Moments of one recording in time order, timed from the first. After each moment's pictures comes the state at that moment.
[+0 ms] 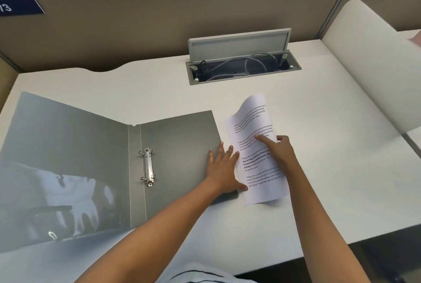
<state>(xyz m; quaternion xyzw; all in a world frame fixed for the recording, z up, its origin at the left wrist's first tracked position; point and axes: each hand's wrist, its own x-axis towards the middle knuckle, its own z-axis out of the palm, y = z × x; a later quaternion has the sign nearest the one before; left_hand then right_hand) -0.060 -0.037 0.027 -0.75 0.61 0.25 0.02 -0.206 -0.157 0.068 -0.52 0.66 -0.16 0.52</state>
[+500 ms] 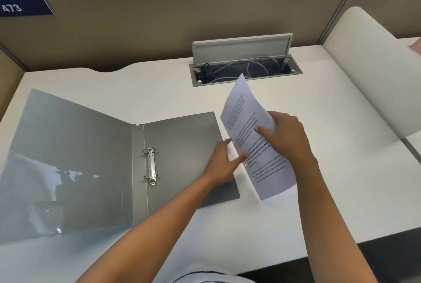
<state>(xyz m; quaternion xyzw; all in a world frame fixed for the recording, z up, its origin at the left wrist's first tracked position) -0.046 -0.034 0.050 -0.72 0.42 0.41 -0.37 -0.182 -0.133 0.169 -0.81 0.51 -0.13 0.25</state>
